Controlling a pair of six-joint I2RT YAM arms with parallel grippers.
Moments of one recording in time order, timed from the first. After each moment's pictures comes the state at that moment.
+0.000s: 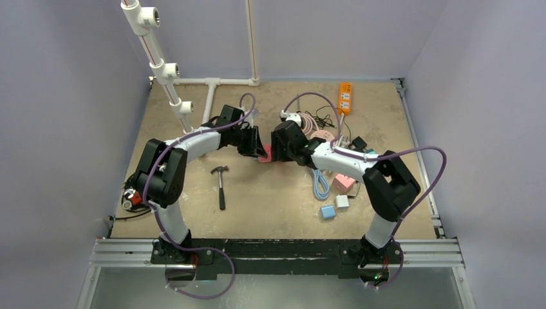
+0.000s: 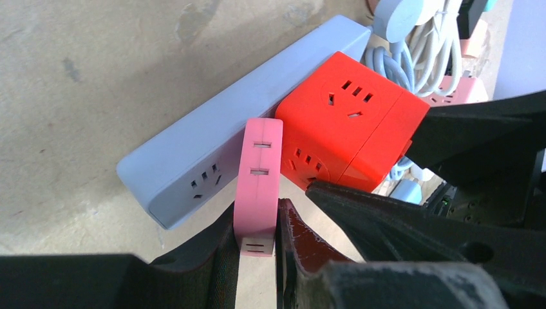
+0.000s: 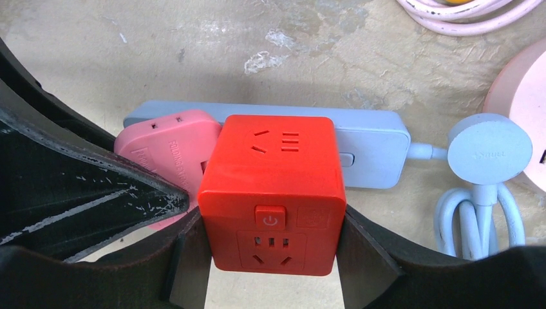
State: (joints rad) left arm -0.38 1.83 1.16 -0.28 0.52 -0.42; right arm 0.77 1.75 1.16 -0.23 0.29 0.58
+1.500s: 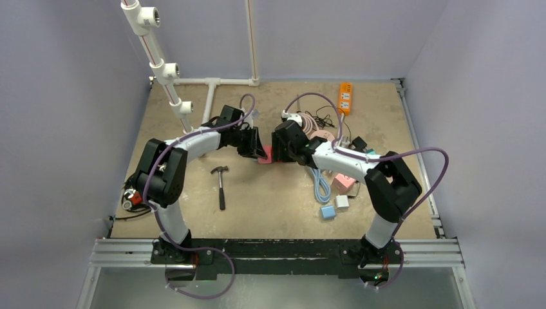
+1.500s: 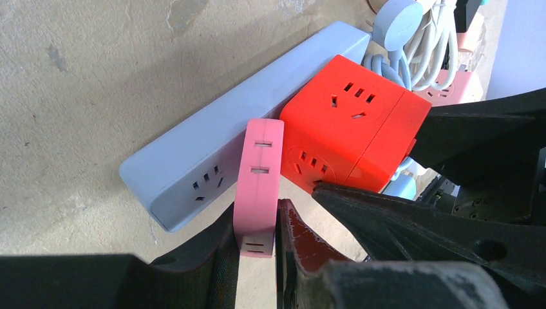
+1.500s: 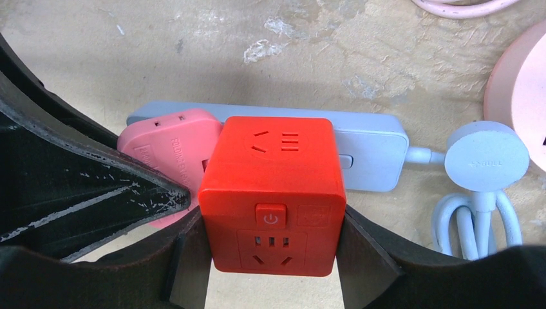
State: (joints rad) left arm -0.38 1.83 1.16 -0.29 0.54 -0.43; right arm 0.76 1.73 1.16 -0.27 0.26 0.60
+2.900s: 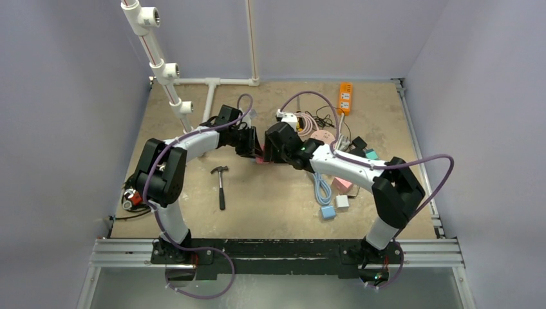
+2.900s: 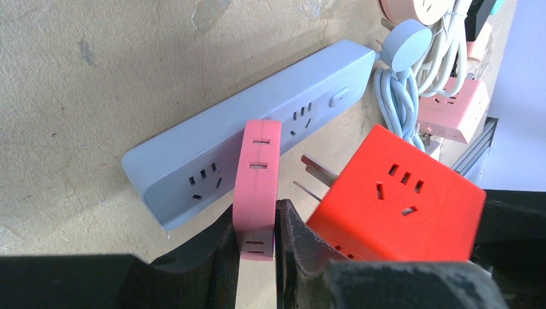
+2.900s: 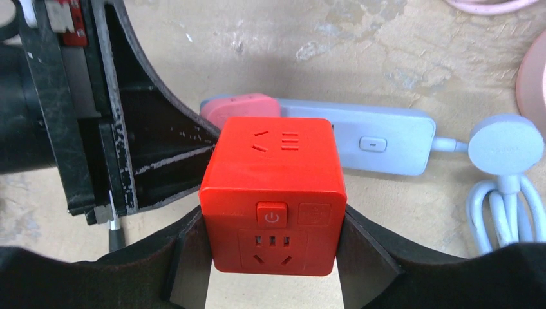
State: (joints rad) left arm -0.37 1.83 1.16 -0.30 0.53 -0.44; right arm 0.85 1.69 1.23 -0.34 0.35 0.70
